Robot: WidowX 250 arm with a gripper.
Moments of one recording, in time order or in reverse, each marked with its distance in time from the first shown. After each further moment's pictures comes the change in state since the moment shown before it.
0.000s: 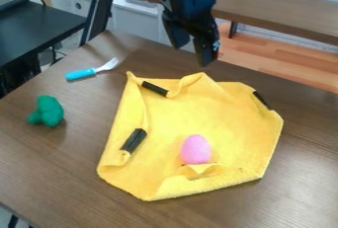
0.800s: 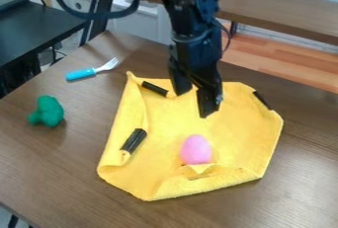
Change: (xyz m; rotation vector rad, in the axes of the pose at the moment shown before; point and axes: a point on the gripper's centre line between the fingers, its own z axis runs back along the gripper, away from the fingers) arm -0.038 -0.041 -0.039 -0.047 0.133 -0.042
